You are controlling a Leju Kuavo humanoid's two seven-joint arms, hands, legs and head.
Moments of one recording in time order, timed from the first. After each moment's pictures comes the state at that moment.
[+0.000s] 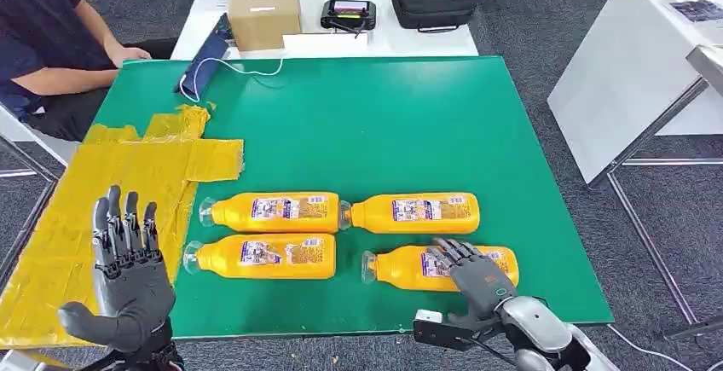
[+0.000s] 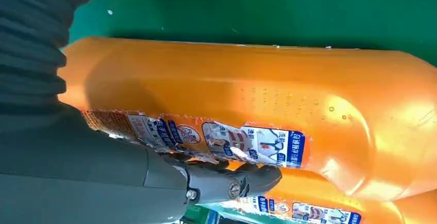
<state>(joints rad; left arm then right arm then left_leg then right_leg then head) 0.22 -0.16 -0.08 -1.84 0.06 -0.07 -0.66 -0.02 -0.48 0.59 -1.58 0.92 0.12 0.15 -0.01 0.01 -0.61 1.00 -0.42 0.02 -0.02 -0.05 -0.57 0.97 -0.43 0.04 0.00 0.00</state>
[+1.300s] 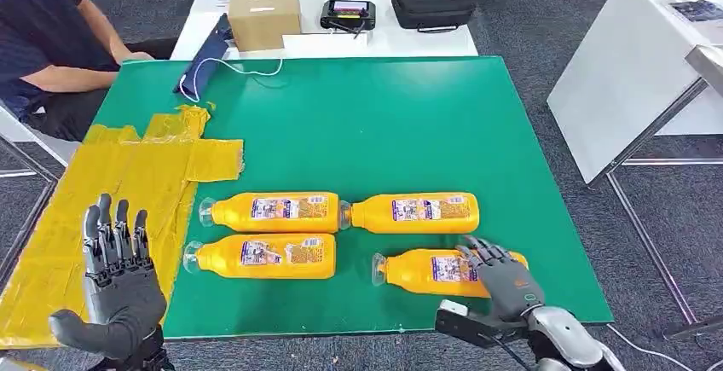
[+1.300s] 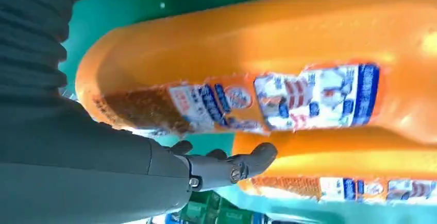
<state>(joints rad) 0.25 -0.17 -0.03 -1.85 0.04 -0.10 -0.67 0.10 -0.47 0.41 -1.65 0.88 0.06 0.16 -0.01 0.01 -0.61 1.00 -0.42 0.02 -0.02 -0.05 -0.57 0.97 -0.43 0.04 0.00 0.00</state>
